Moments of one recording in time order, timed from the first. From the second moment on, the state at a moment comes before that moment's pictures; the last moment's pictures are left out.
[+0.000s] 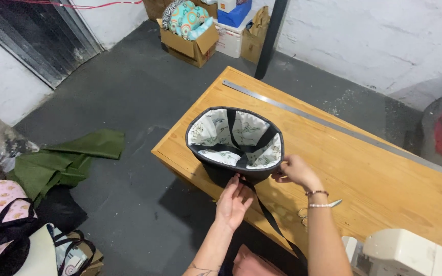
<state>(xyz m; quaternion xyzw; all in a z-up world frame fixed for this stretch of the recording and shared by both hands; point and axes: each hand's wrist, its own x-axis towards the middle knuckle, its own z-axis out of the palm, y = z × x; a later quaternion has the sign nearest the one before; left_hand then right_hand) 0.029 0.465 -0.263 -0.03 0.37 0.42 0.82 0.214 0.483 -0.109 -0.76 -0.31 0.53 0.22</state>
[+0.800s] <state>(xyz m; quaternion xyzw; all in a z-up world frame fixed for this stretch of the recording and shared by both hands) -0.019 0.480 -0.263 0.00 0.37 0.52 0.77 0.168 0.368 -0.148 -0.80 -0.45 0.34 0.22</state>
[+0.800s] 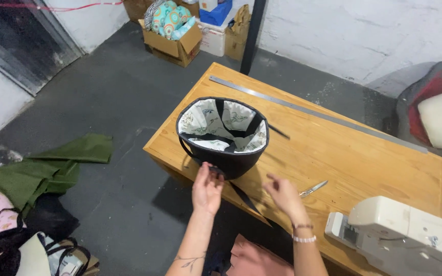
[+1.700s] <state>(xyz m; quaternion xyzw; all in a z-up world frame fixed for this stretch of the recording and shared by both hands) 0.008 0.116 -0.051 0.76 -0.04 -0.17 0.63 0.083 -0.075 -0.004 -0.74 -0.56 0.11 0.35</state>
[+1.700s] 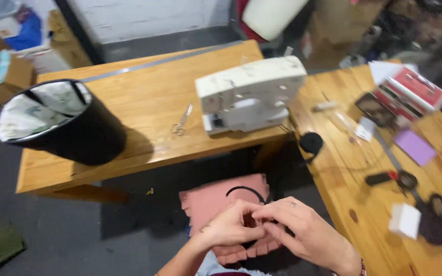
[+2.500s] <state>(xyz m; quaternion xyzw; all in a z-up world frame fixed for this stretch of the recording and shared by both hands) 0.007 0.031 0.010 0.83 -0.25 -0.04 0.50 0.008 -0.206 -0.033 -0.88 -0.12 0.03 0.45</state>
